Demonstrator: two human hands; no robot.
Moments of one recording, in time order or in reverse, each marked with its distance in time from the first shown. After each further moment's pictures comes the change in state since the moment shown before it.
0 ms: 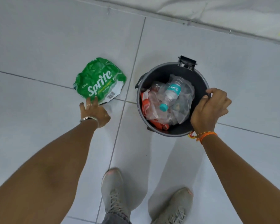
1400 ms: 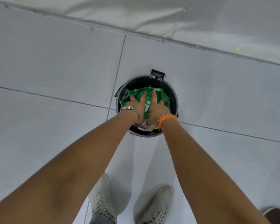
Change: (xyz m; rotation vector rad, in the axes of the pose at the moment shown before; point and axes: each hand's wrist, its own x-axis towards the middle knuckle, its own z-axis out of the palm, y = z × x) left_hand -0.069 0.187 -0.135 -0.175 -0.164 0.350; right_hand 0.014 -0.067 -0.008 -0.455 -1.101 -0.034
